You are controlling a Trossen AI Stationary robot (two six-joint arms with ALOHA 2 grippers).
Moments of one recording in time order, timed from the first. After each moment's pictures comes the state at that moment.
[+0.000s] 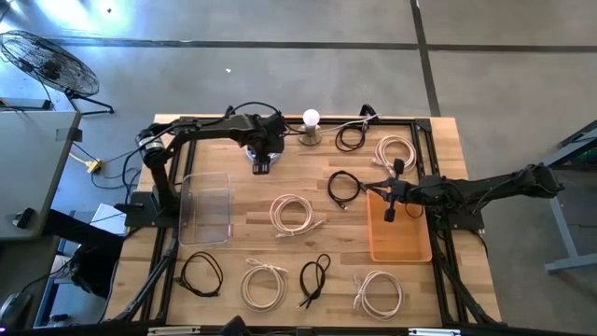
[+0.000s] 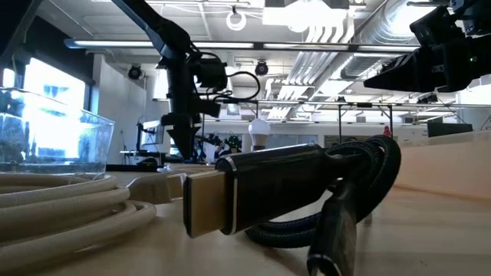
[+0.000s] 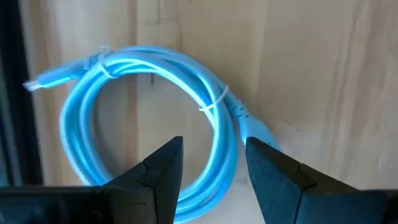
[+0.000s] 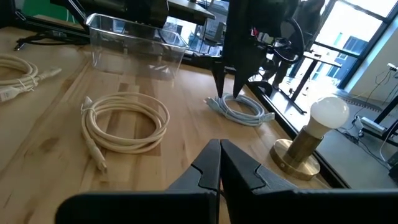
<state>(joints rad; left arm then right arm) 0.53 1.81 1.26 -0.74 -0.10 0.49 0.09 0.49 0.10 0.22 0.34 -0.22</state>
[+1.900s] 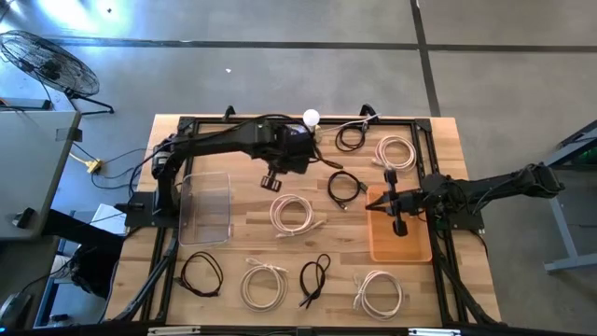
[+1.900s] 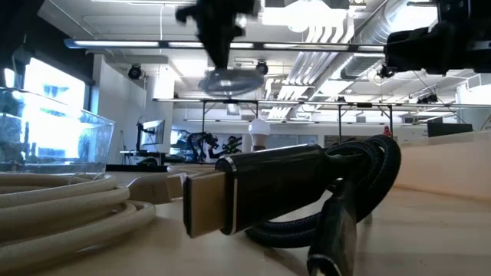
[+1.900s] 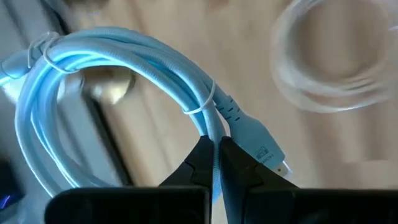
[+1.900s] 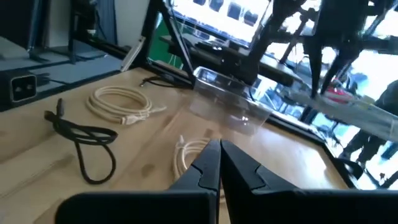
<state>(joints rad) 0.11 1.90 2.03 -1.41 -0.24 0.49 0.09 0.49 0.10 0.33 -0.10 -0.37</state>
